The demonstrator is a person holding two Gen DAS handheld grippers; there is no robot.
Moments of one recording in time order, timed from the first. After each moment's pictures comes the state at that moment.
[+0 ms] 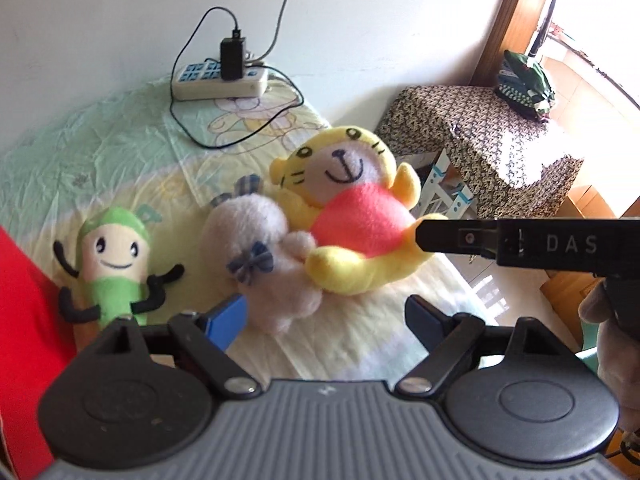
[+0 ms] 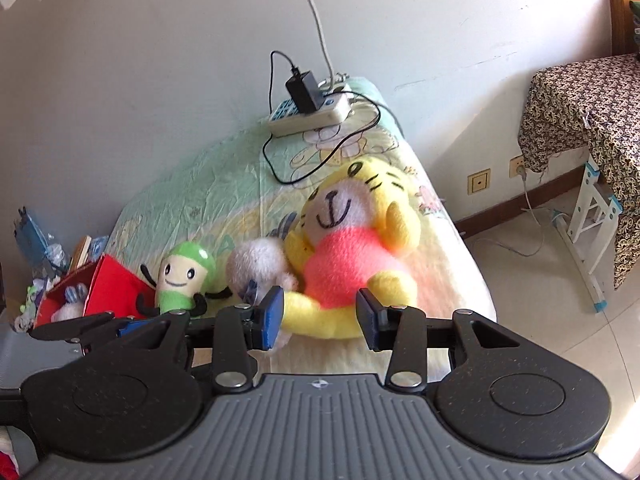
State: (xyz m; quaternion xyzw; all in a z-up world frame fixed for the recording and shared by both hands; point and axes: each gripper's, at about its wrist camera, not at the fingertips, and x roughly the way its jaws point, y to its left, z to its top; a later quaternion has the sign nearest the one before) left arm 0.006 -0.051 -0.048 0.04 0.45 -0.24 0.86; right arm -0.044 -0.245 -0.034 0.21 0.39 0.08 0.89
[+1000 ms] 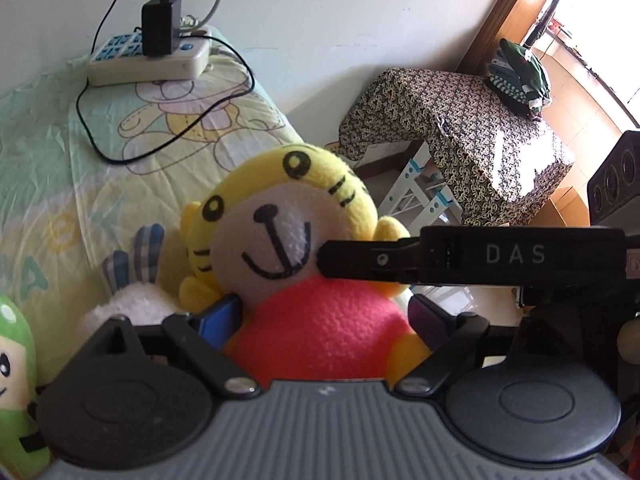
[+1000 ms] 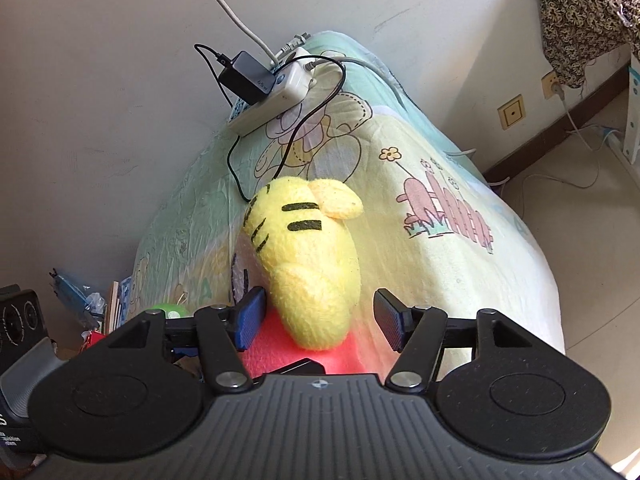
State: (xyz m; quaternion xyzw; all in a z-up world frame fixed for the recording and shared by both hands) left arm 0.119 -0.123 -0.107 0.01 0.50 -0.27 0.82; right arm 0.068 -0.308 -0.121 0.34 0.44 0.13 0.82
